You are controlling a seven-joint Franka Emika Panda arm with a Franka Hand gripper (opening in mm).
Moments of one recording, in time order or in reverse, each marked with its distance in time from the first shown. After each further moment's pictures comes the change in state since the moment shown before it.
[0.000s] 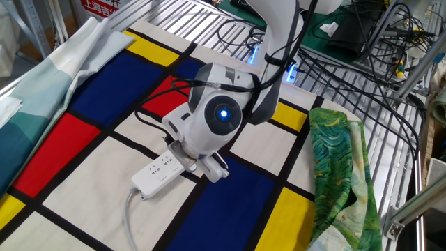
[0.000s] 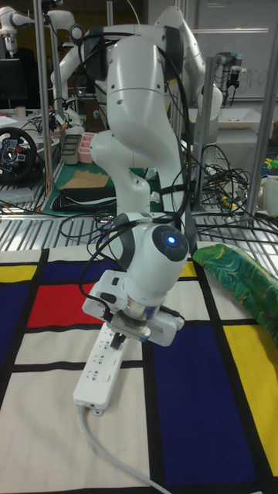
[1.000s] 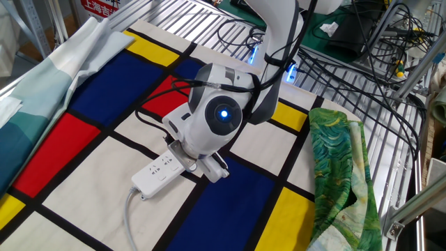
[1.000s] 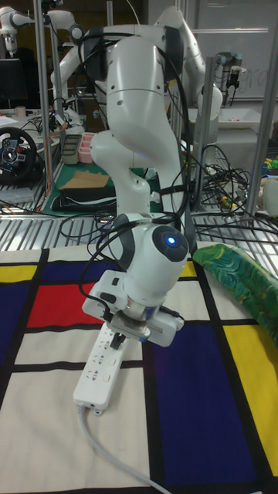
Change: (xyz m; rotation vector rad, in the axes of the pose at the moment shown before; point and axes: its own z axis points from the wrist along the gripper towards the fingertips) arm 0.001 0.000 0.002 0.002 -0.003 0.005
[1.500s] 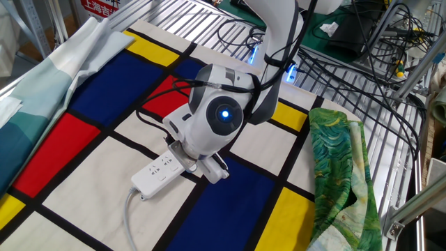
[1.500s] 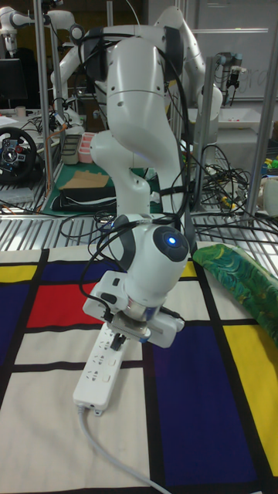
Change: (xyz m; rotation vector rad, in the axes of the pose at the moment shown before) arm -0.001 0.002 0.002 -0.001 -0.012 0.010
